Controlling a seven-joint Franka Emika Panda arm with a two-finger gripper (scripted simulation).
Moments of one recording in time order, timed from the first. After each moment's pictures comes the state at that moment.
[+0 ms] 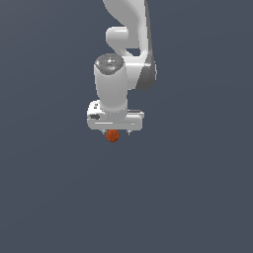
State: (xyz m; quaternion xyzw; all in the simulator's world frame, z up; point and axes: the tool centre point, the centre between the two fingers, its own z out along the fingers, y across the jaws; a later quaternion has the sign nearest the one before) arm -0.008 -0.042 0.177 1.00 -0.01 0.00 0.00
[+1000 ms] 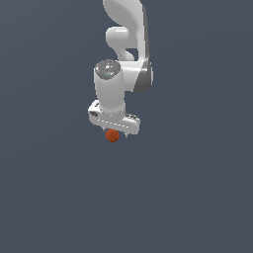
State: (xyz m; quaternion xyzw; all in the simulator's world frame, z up) arm -0.027 -0.048 0.154 0.99 -0.15 0.00 0.00
